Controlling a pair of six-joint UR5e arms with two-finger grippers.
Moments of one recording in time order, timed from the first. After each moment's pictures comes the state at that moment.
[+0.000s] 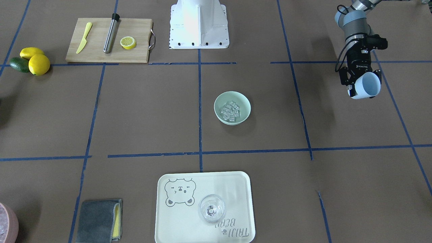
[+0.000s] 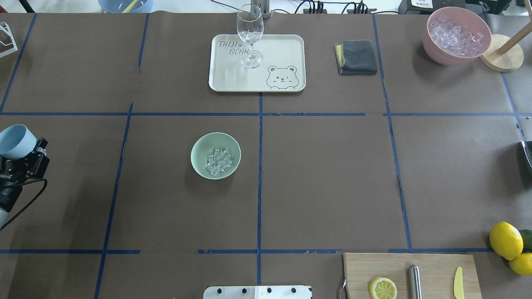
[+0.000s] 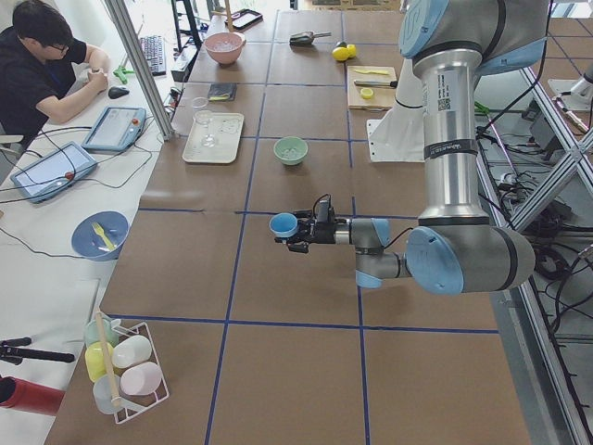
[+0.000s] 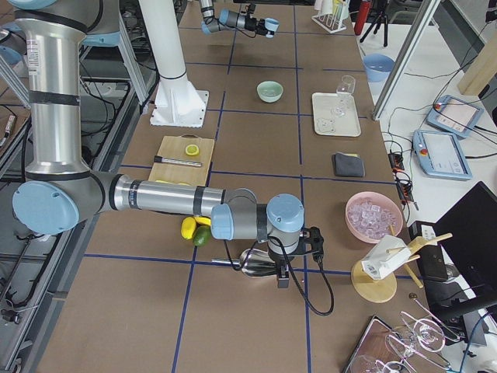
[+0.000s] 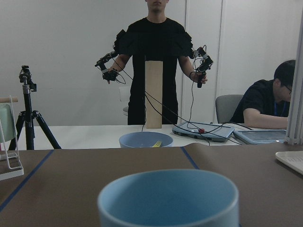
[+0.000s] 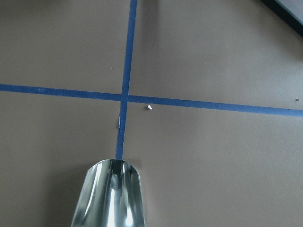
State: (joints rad) left arm -0.26 -1.38 -1.44 -3.35 -0.44 -0.89; right arm 1.58 -1.61 1.55 -1.44 2.30 -0.03
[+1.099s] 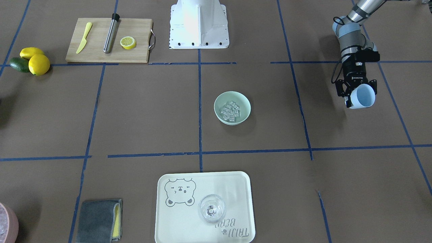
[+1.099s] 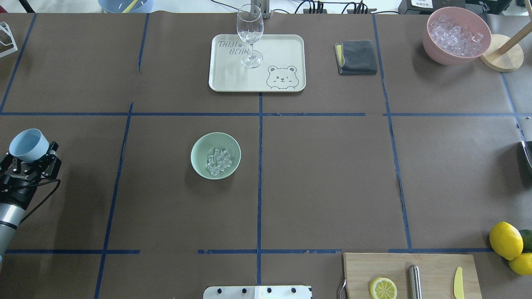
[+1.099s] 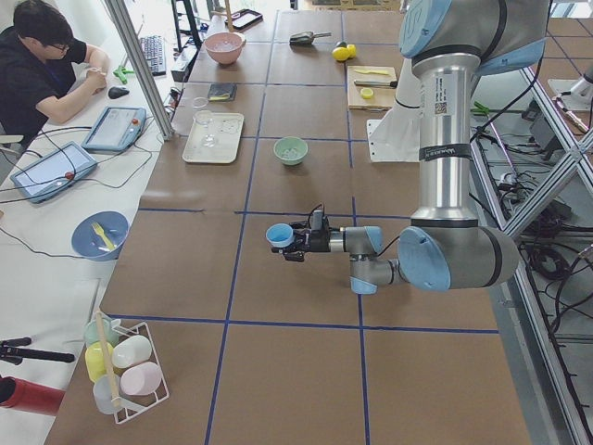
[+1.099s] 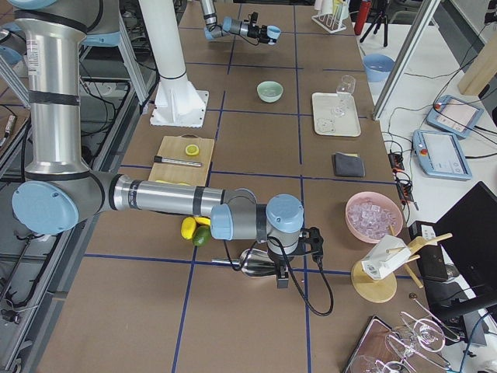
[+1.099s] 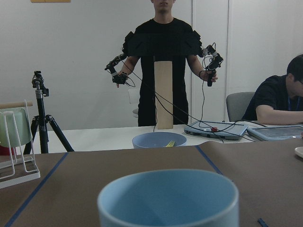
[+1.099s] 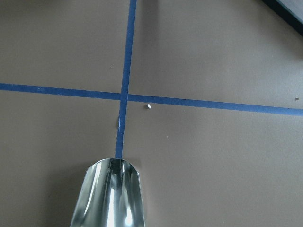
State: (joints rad) left arm -0.27 -1.46 -1.29 -3.32 -0.45 -0.90; right arm 1.58 -1.61 1.55 -1.44 2.30 -0.03
